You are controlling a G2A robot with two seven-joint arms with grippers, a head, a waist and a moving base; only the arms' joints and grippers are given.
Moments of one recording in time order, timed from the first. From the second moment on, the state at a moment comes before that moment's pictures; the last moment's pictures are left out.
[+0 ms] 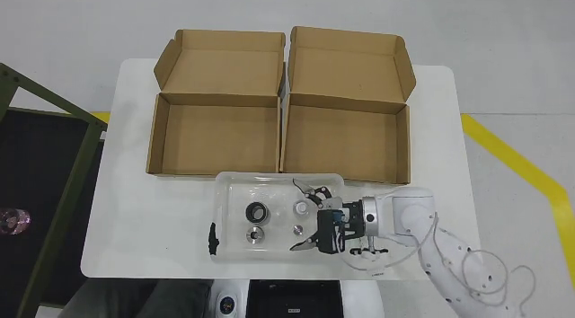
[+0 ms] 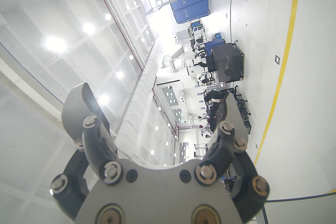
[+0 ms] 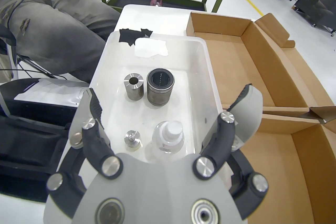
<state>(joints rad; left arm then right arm) -0.19 -0.18 -0.57 -1.44 2.04 -0.23 0.13 -1.28 -1.08 1.06 -1.82 -1.60 -1.01 -0.15</state>
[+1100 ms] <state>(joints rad) -0.19 -0.18 -0.57 -1.44 2.04 -0.23 0.13 -1.08 -1.02 0.90 -1.69 -1.57 -1.01 -0.07</state>
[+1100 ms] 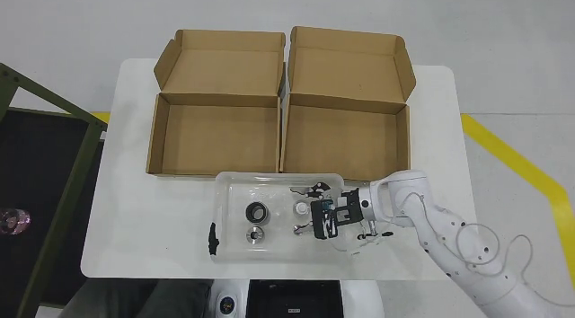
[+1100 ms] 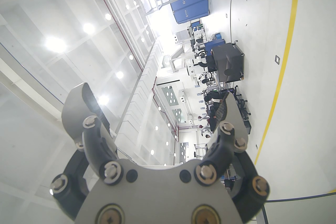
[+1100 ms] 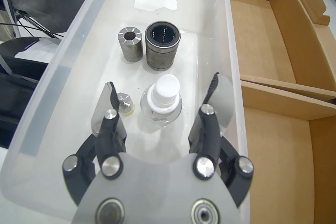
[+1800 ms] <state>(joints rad) -0.19 -0.18 -0.57 -1.44 2.04 -0.23 0.13 -1.07 -1.02 0.89 -1.69 -1.54 -0.97 -0.11</state>
